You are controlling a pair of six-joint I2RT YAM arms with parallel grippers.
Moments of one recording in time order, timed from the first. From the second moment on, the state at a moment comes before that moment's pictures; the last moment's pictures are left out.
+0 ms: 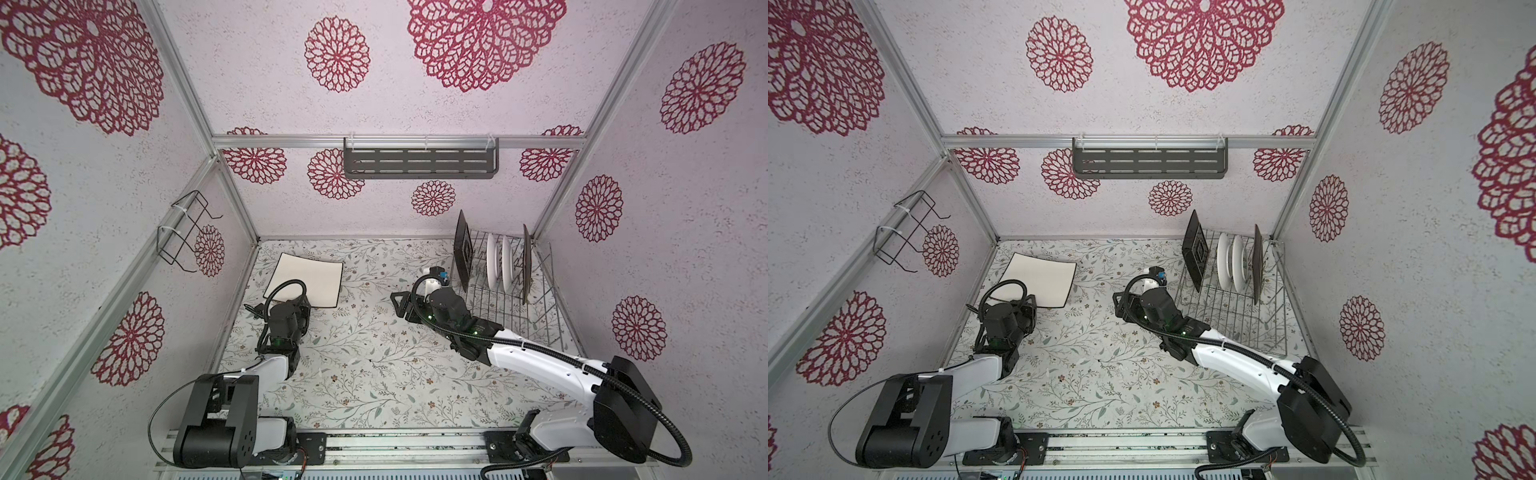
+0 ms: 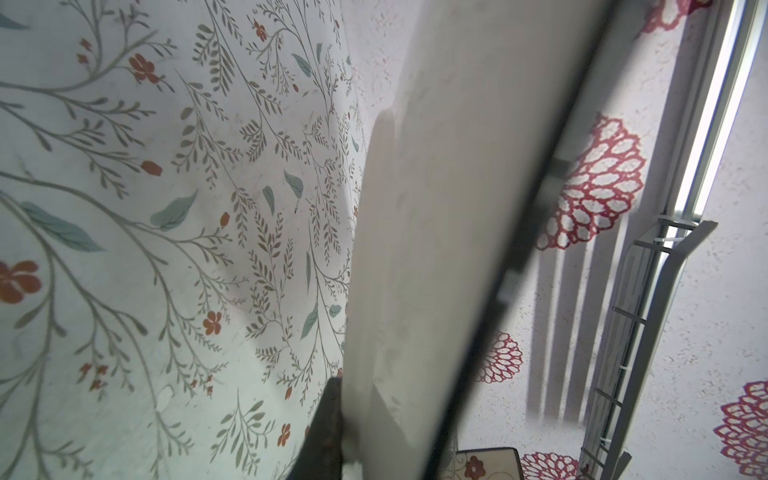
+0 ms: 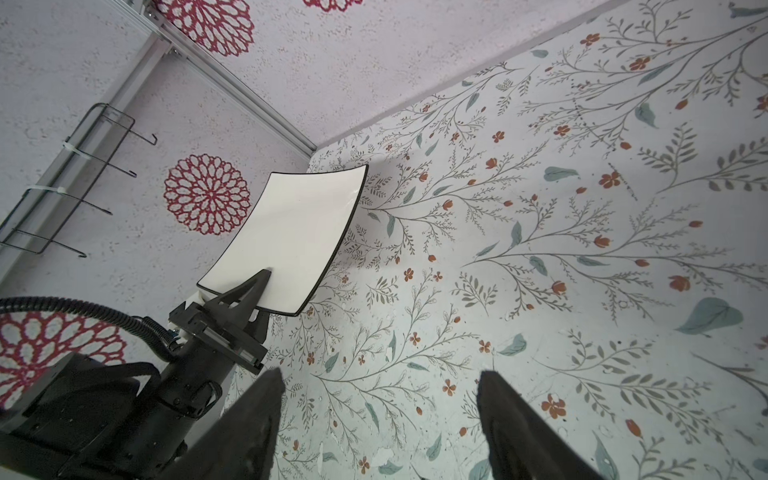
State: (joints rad) left arm -0.02 1.36 0.38 0.66 -0.06 -1.37; right arm 0.86 1.38 0.93 0.06 0.15 0.84
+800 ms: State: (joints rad) left arm 0.12 1.51 0.41 0.68 0.07 -1.39; right arm 0.83 1.53 0.99 0.05 0.05 0.80
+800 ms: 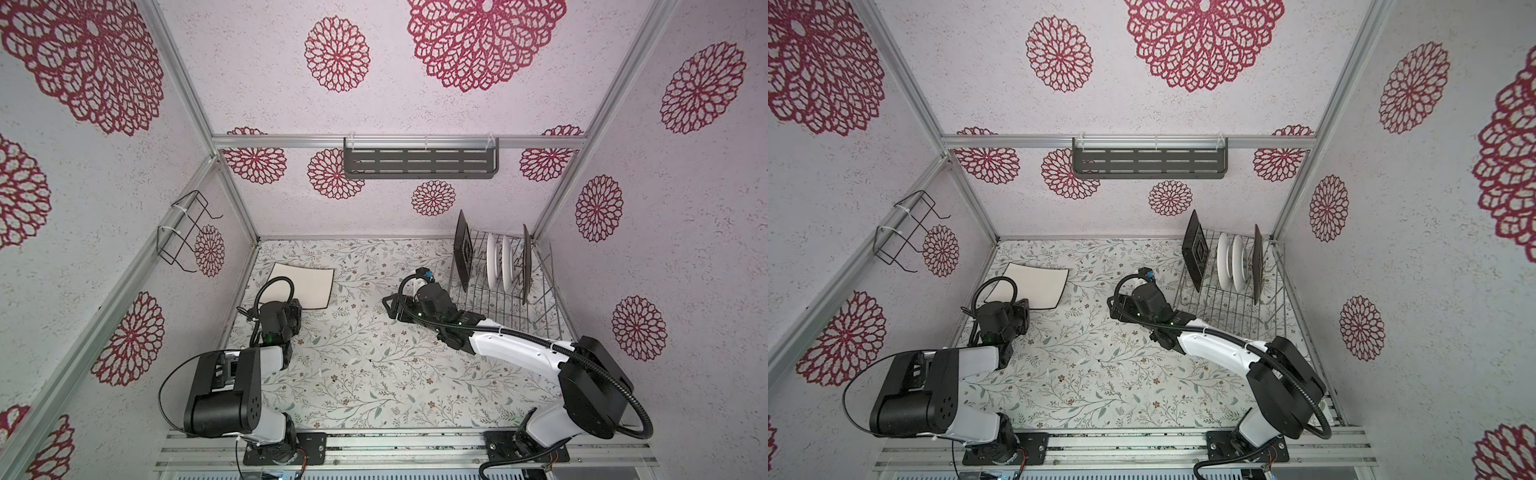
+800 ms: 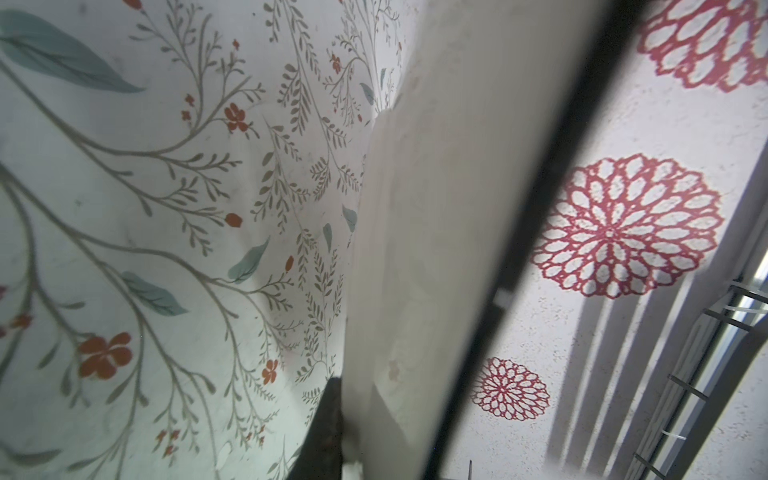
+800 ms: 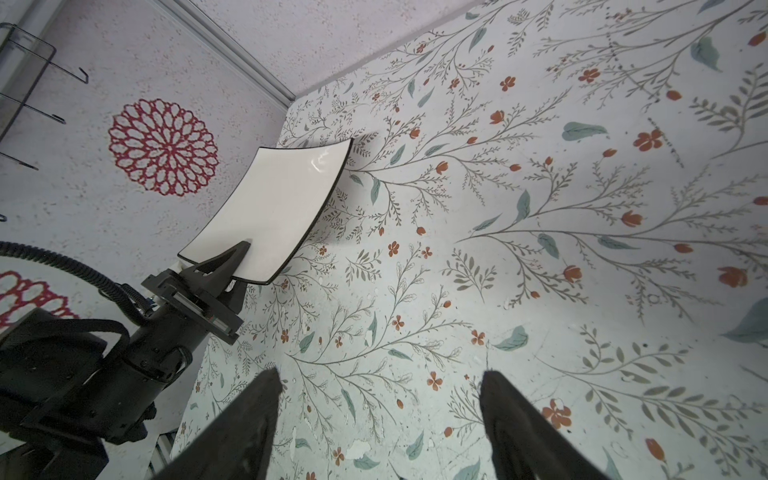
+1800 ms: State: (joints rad) left arm 0.17 1.69 0.41 0.84 0.12 -1.48; right arm 0.83 1.56 1.02 0.01 0.05 0.80
